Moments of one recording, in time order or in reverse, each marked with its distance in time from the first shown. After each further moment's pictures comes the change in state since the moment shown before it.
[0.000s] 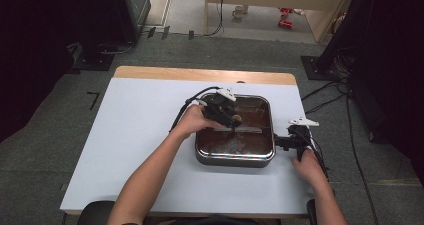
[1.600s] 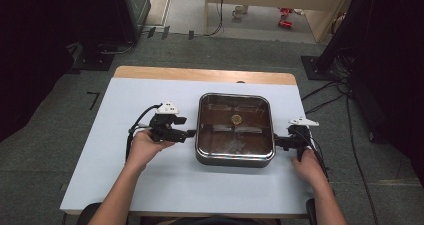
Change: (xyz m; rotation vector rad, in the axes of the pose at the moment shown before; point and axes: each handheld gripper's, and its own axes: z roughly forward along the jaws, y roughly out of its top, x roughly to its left) left arm -0.045 -0.115 -0.111 -0.132 0.306 -0.253; right arm 0.000 0.000 0.000 -0.001 -0.001 -0.001
